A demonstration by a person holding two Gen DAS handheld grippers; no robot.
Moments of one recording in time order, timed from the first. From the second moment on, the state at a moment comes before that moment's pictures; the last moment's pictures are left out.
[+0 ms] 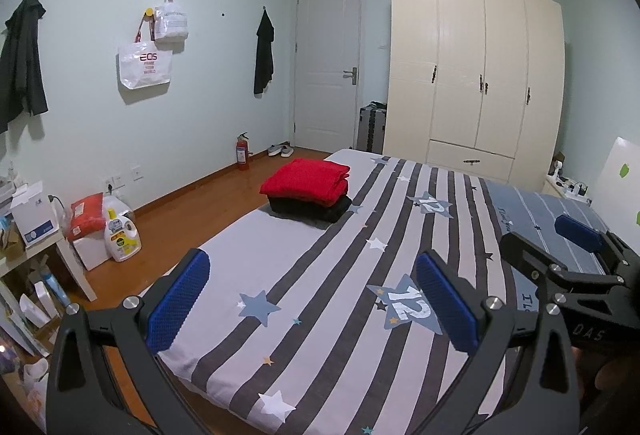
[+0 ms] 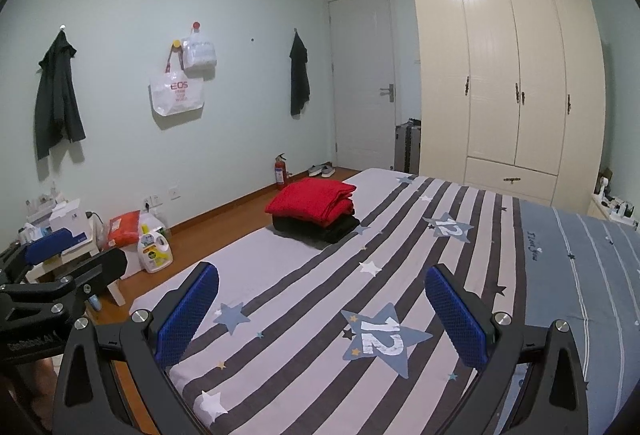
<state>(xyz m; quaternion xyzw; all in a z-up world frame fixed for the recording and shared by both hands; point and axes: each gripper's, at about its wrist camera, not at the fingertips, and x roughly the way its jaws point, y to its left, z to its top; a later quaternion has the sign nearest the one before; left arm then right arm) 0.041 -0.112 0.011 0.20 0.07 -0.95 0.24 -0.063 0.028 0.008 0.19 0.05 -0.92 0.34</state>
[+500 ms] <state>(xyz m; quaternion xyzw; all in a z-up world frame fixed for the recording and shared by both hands) 0.039 -0.115 0.007 0.20 0.07 -0.95 0.25 -0.067 0.024 0.007 0.20 0.04 -0.92 0.34</state>
